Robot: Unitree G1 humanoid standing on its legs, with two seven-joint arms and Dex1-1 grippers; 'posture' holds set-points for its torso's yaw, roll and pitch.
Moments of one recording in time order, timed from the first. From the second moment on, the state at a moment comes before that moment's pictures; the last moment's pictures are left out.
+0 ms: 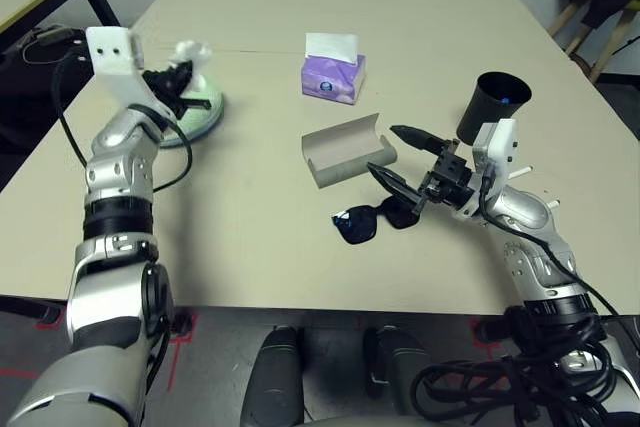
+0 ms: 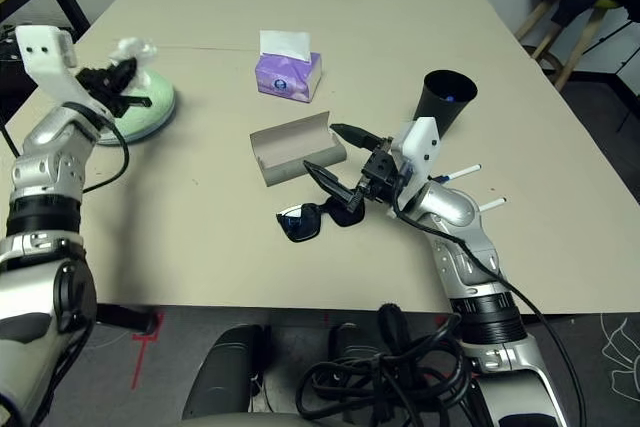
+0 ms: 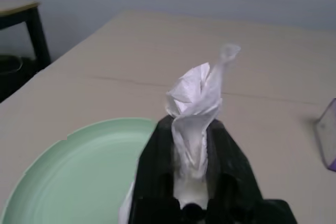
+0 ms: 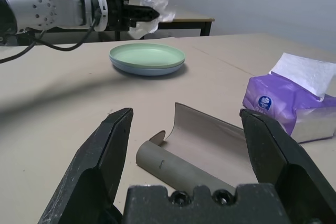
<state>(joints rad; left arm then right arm) -0.94 0.53 0.32 0.89 -0.20 0.08 -0.23 -0.34 -0.32 0.03 -0.03 0.35 0.01 0.84</state>
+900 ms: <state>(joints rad) -0.49 0.59 0.16 0.43 -0.38 -0.01 -1.14 -0.53 -0.45 0.17 -0.16 0.25 0.53 0.74</state>
